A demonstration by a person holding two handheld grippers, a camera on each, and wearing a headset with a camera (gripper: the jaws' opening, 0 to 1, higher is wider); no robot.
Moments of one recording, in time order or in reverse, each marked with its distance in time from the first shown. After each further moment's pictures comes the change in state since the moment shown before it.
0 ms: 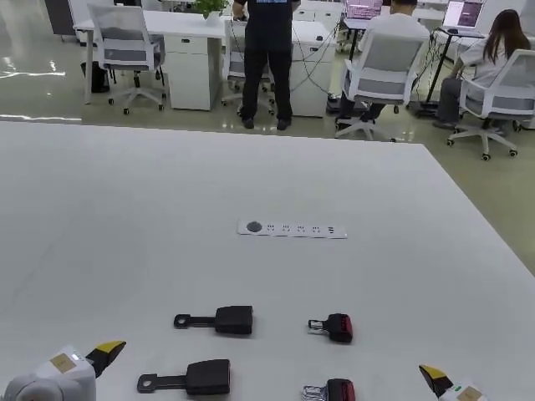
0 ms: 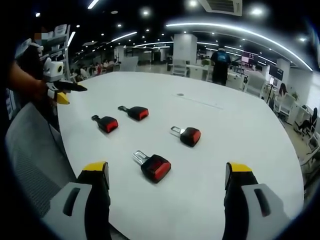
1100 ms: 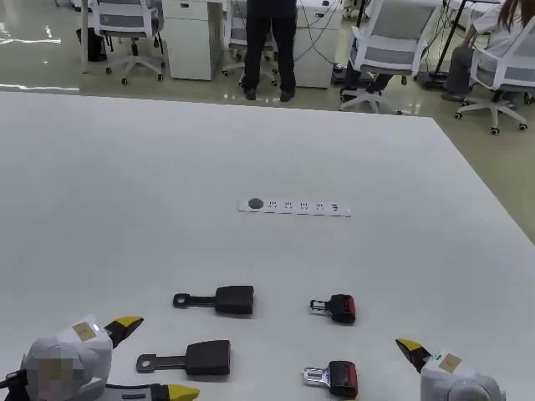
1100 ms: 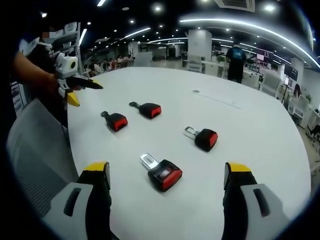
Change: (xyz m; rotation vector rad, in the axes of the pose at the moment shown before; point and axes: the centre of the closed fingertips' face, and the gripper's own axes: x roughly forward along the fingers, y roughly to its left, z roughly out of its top) left arm 0.026 -0.004 -0.007 0.068 0.088 -0.100; right arm 0.033 0.015 0.002 -0.037 0.042 0.138
